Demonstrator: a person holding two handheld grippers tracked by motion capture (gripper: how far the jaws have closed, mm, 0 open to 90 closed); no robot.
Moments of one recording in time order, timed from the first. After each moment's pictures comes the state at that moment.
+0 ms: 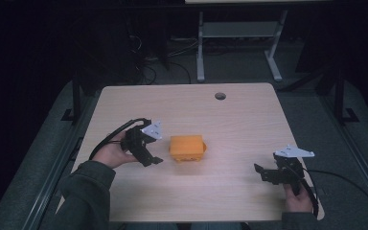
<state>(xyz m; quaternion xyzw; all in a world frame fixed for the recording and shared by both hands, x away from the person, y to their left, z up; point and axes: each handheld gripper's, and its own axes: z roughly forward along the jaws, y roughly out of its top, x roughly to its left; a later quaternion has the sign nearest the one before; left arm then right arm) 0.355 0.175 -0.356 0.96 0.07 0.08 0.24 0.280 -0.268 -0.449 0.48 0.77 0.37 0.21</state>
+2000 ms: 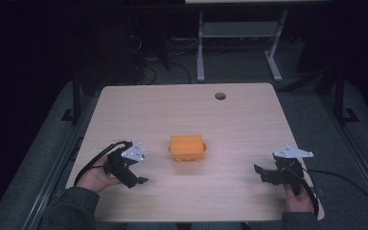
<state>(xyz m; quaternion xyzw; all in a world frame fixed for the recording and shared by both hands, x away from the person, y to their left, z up) 0.313 0.224 -0.402 0.96 0.11 0.07 0.26 0.279 -0.267 -0.449 0.47 0.78 0.36 0.21</state>
